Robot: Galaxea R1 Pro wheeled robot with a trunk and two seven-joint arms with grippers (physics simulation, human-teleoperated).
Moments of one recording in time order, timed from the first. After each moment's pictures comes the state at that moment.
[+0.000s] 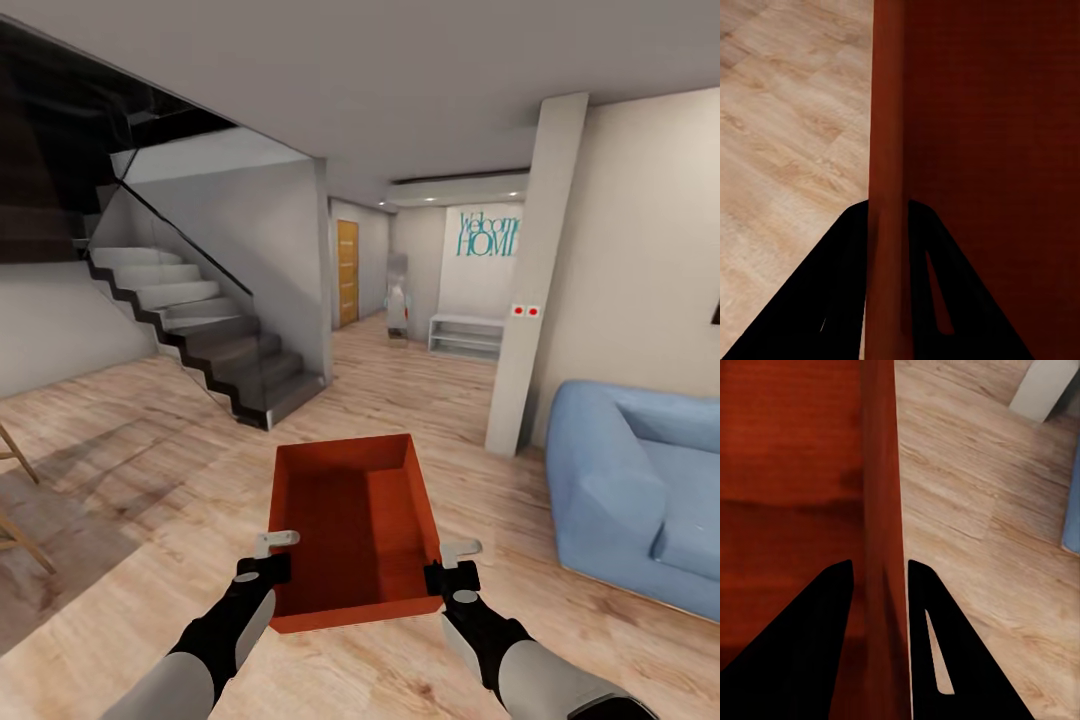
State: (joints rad) left arm -0.60 -0.10 -0.12 -0.51 0.16 0.16 0.27; right arm -0.69 0.11 0.25 -0.21 -0.07 -0.09 -0.26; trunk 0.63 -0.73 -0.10
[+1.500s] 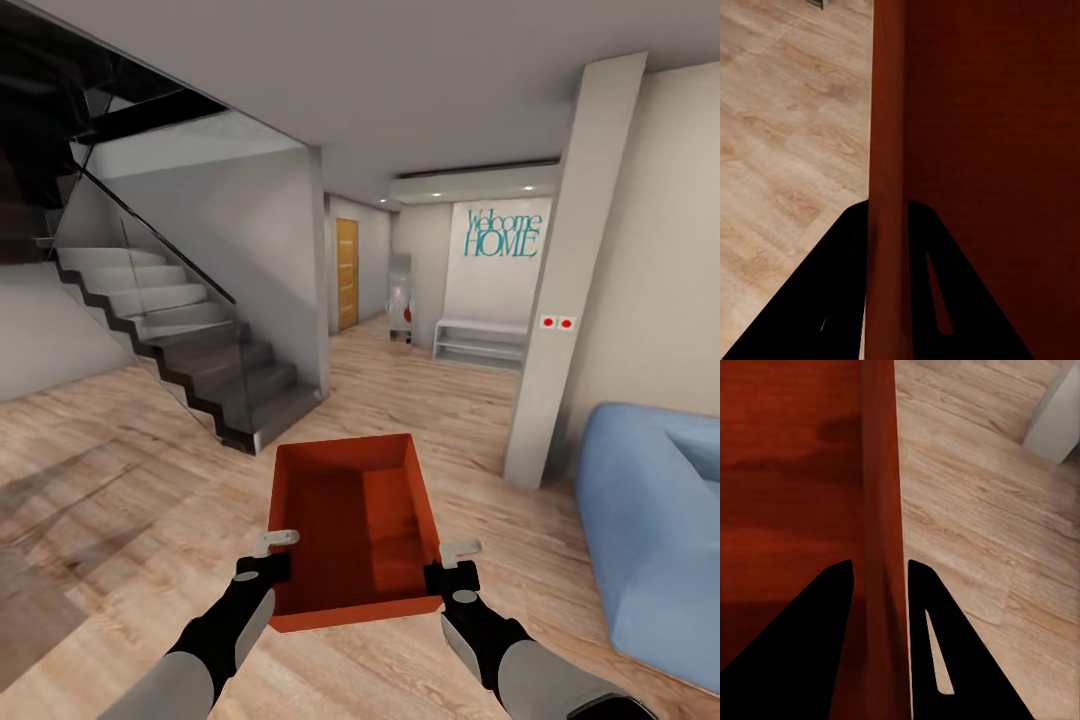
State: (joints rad) left arm -0.60 -0.10 -0.12 -0.52 0.16 0.16 0.27; right arm -0.69 0.11 0.25 -0.21 -0.07 -0.09 -0.26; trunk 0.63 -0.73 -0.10
